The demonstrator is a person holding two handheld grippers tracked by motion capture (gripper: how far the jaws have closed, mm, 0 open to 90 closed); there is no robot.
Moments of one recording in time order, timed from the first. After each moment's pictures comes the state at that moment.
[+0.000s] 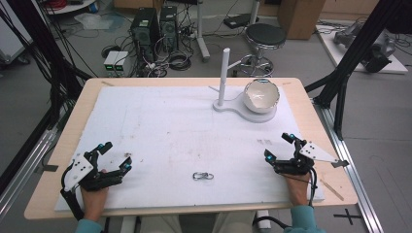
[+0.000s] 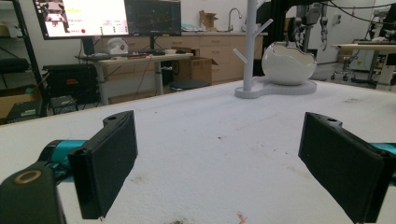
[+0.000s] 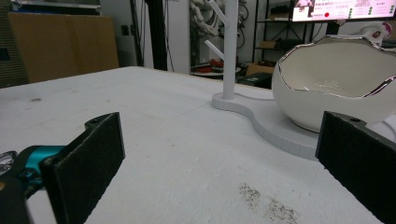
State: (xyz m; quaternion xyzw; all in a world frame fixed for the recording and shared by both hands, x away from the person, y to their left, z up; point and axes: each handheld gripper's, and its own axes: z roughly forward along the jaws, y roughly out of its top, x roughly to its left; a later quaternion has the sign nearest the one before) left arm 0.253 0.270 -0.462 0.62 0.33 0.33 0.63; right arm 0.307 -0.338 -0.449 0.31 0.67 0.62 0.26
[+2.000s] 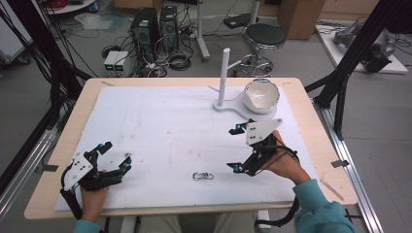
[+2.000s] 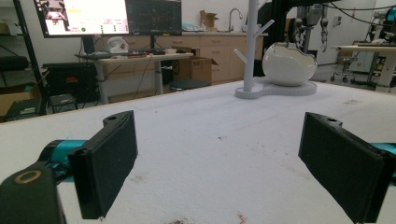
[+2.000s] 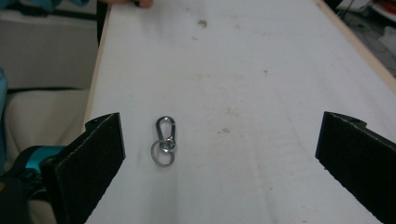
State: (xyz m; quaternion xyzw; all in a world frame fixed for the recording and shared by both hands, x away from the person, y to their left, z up) left arm 0.253 0.271 -0.462 0.62 0.34 0.33 0.63; right arm 0.323 -0.205 -0.339 0.02 0.89 0.45 0.10
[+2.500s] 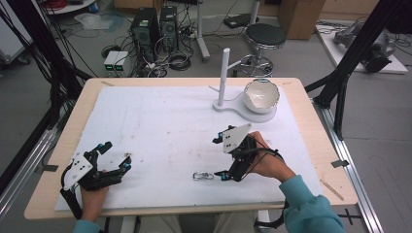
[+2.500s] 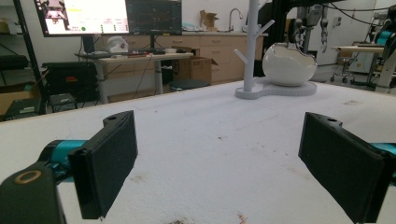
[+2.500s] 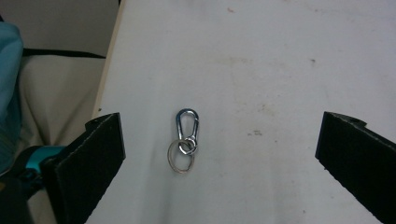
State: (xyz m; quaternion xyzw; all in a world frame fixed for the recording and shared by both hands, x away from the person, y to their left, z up) left arm 0.254 0.272 -0.462 0.62 0.34 0.33 0.63; right arm 0.324 -0.160 -0.355 -0.04 0.92 0.37 0.06
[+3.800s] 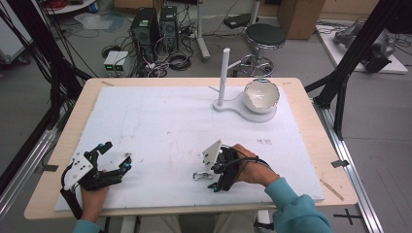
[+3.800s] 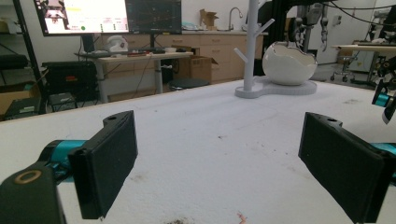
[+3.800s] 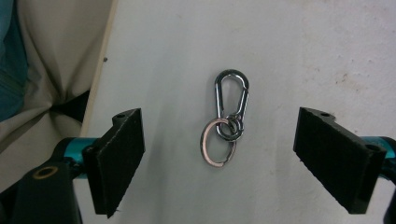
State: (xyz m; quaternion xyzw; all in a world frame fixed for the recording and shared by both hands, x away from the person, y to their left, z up) left arm 0.254 0.271 -0.462 0.62 0.34 0.33 0.63; right arm 0.317 -0.120 -0.399 -0.09 0.97 0.24 0.02
